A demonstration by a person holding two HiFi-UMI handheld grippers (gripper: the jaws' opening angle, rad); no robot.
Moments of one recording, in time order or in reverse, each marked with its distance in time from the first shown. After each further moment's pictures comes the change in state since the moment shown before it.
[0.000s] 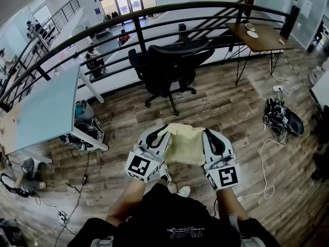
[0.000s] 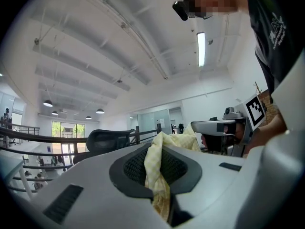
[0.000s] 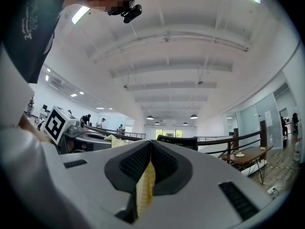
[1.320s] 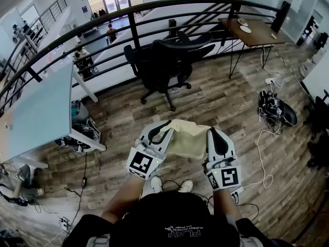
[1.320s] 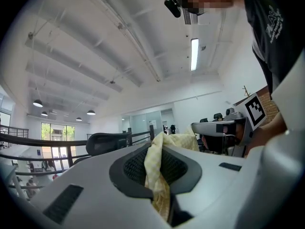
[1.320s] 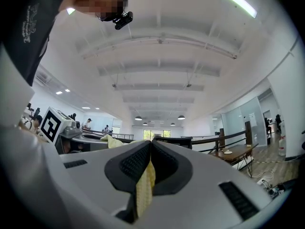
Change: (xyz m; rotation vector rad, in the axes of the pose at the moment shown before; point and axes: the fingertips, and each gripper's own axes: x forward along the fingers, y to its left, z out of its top) left arm -0.040 0.035 0.009 0.034 -0.033 -0.118; right arm 0.007 0.052 0.005 0.036 -0.008 -0.174
